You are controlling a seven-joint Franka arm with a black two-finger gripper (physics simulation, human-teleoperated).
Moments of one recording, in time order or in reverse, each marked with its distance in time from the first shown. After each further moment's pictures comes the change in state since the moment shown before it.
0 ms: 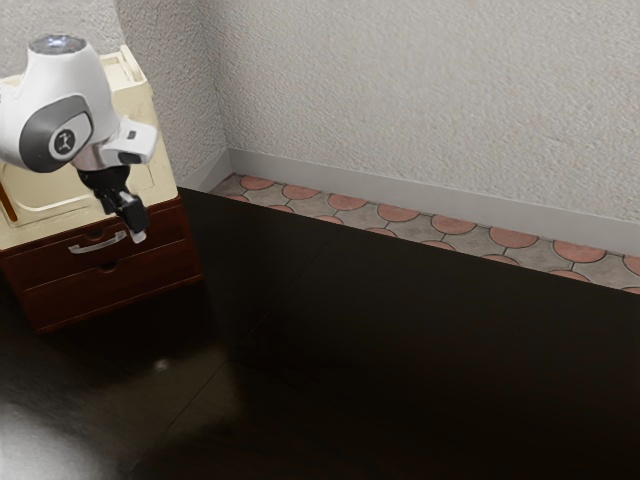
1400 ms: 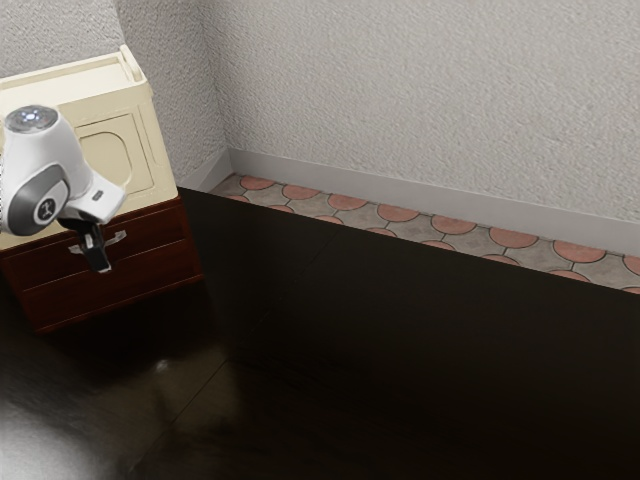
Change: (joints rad) arm 0.075 0.110 0.120 -0.151 0.086 0.390 0.405
